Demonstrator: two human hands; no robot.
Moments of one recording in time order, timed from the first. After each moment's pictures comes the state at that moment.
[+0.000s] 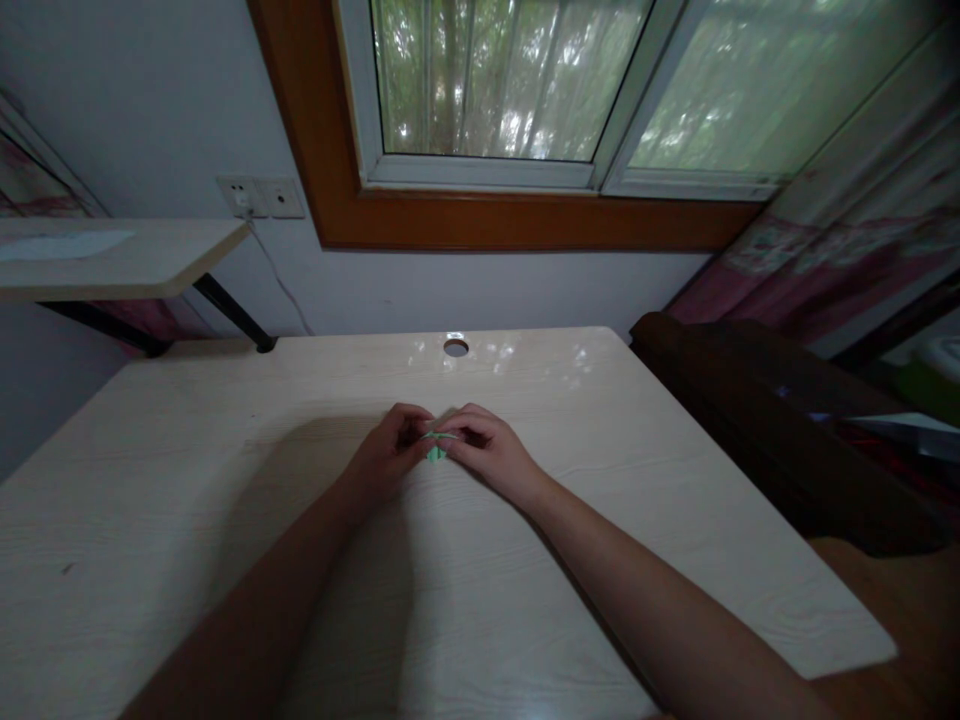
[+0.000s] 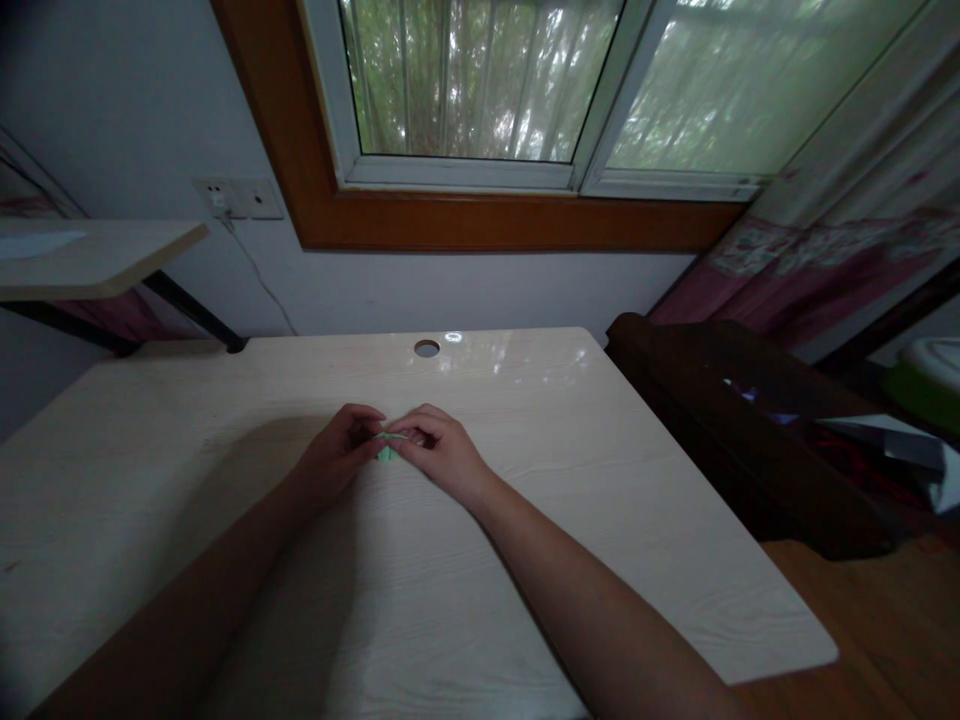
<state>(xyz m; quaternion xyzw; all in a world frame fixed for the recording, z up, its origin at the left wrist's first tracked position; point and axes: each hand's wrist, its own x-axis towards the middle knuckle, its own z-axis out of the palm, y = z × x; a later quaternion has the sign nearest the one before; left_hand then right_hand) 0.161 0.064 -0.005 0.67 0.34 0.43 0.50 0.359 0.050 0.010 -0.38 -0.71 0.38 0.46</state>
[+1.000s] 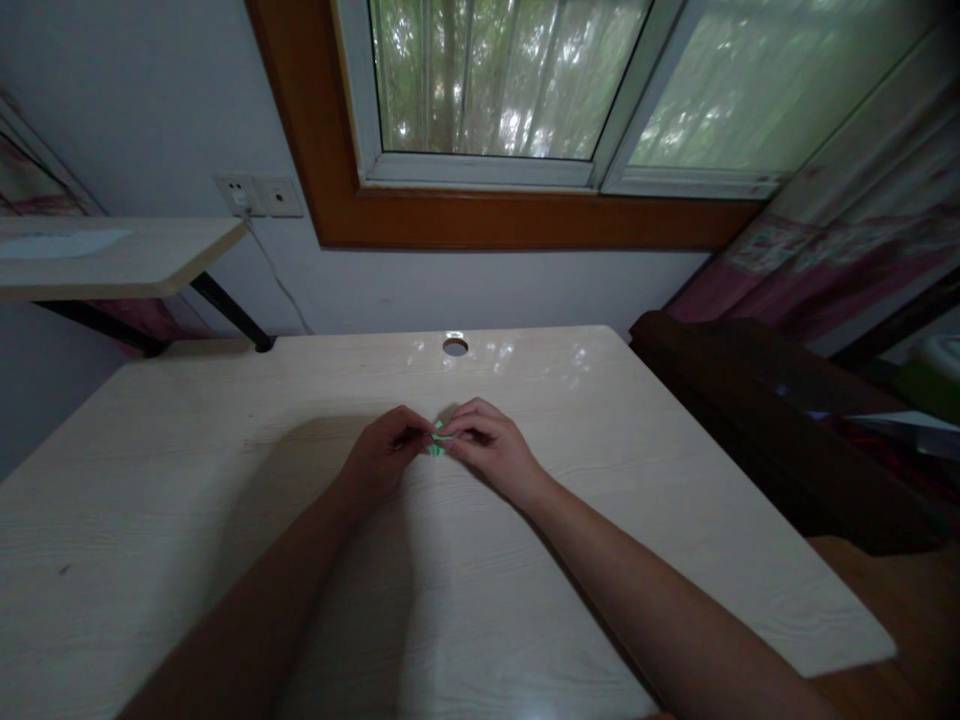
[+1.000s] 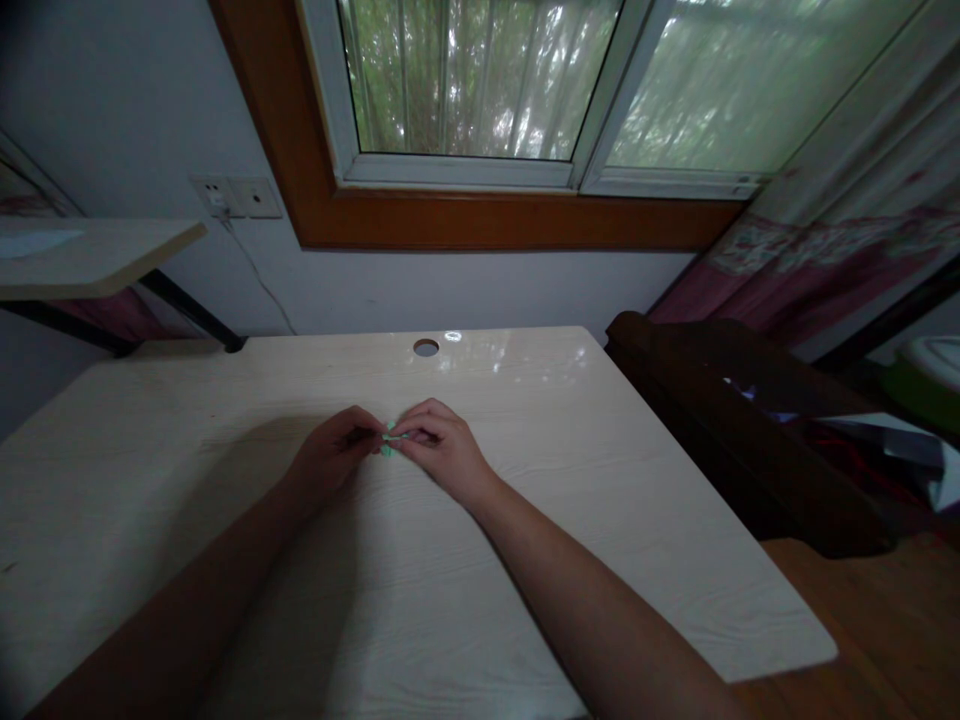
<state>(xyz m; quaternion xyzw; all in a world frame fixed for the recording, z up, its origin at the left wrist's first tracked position) 0.158 0.067 -0.003 0.71 0.38 0.41 0.43 0.359 0.048 0.008 -0.37 -0.69 0.36 0.51</state>
